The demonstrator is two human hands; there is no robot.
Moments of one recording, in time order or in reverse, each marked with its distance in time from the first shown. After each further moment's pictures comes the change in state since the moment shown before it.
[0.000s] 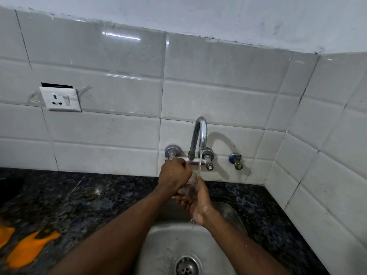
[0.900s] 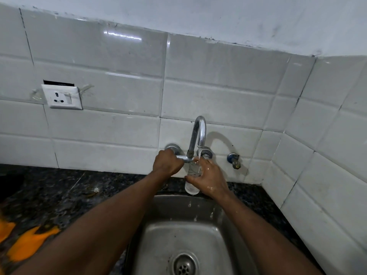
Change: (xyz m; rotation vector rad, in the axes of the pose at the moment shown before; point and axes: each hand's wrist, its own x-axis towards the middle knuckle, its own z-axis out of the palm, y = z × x) left_hand 0.024 -0.003 -0.020 -0.043 -0.066 -0.235; right_hand -0.009 -0.066 -0.012 -1.382 0.207 -0.816
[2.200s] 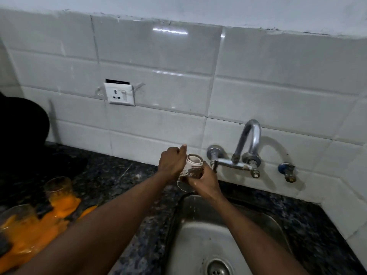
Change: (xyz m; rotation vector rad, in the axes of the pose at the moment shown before) left_hand 0.004 -0.073 -0.076 -0.102 0.178 -0.156; right_hand 0.023 -0.082 0.104 0.663 -0.254 0.178
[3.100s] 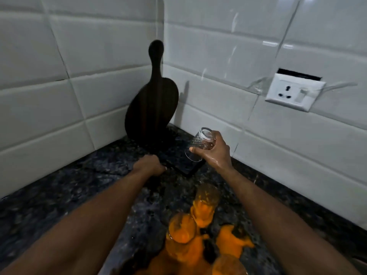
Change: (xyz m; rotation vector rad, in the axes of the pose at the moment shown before) left_hand 0.081 -0.382 -0.375 0.592 -0.162 -0.670; right_hand 0.106 -0.136 0.444 -0.068 -0.272 -0.213
